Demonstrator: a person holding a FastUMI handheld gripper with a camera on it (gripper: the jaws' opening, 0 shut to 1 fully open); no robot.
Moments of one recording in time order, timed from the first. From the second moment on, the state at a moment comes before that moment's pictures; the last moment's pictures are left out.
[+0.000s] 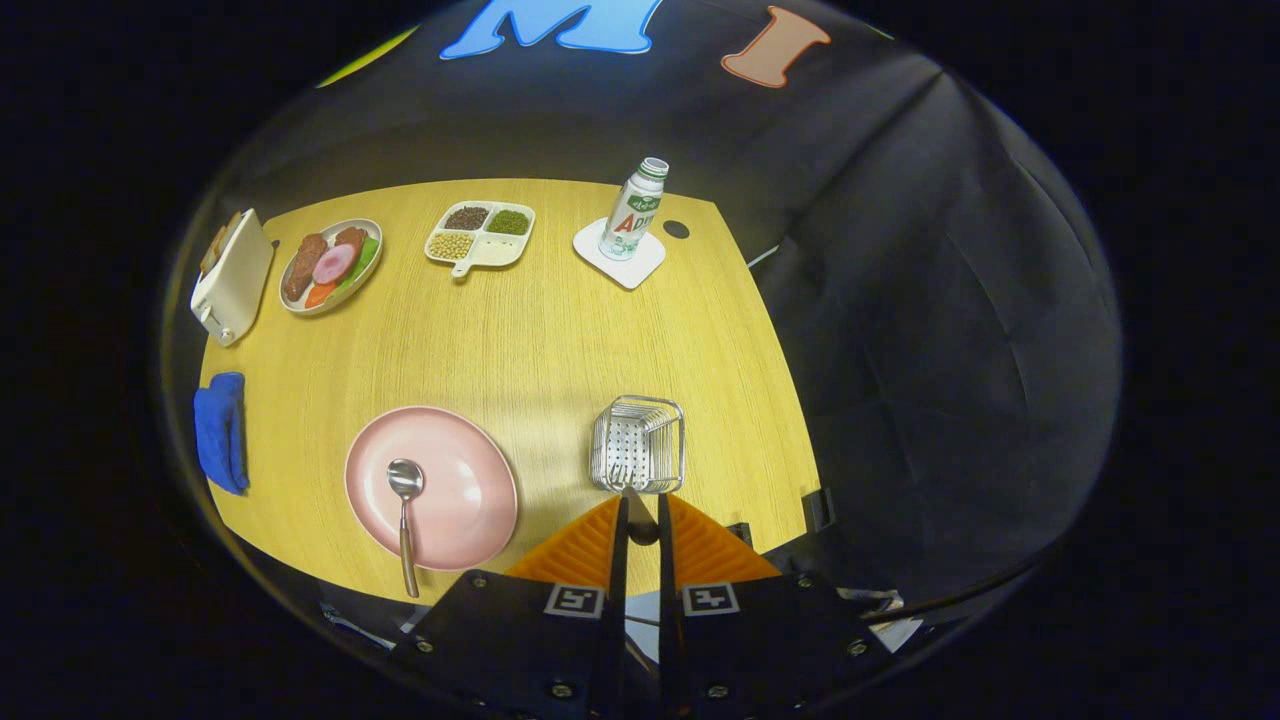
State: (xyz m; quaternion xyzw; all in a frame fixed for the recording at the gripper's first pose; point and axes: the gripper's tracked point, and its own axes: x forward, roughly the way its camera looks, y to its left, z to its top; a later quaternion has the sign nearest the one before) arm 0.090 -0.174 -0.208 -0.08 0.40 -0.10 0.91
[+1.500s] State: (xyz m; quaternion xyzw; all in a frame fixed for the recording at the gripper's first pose) arm 0.046 -0.005 -0.277 -0.13 0.45 0.02 0.88
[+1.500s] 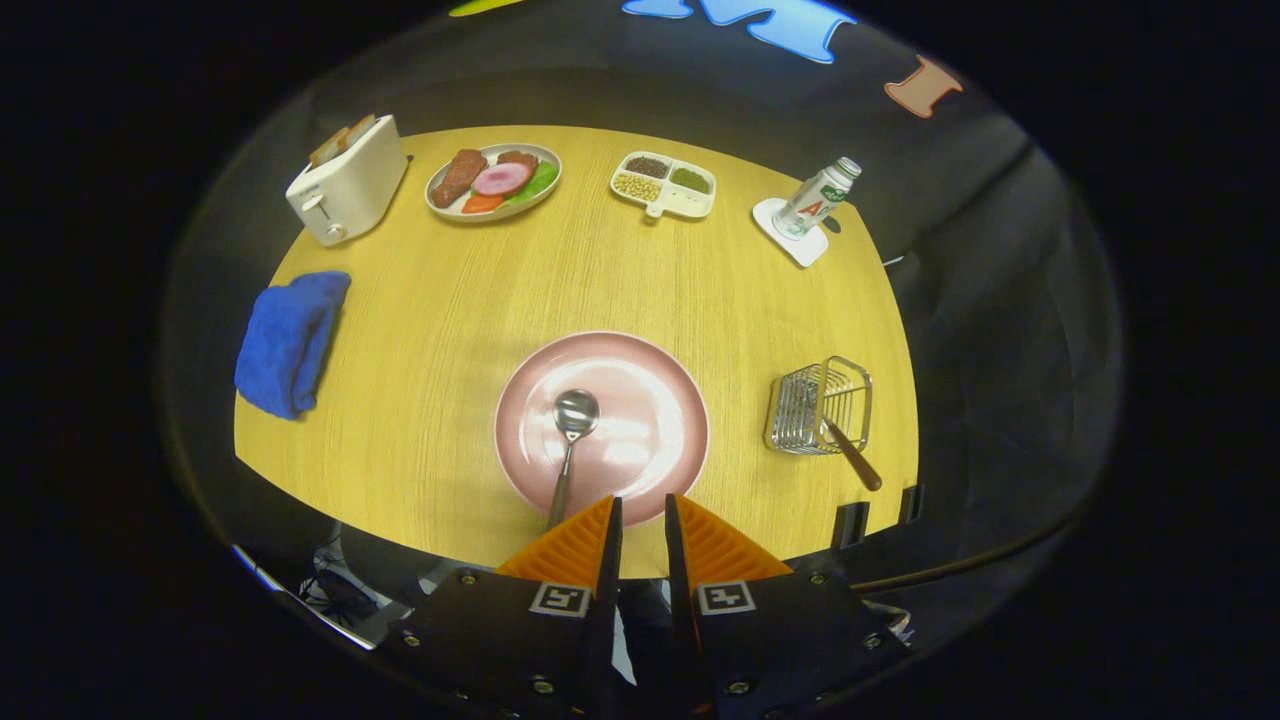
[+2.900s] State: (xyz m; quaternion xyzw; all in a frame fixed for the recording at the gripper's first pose) arm 0.024 0.041 -0.414 -0.08 0.55 0.04 0.83
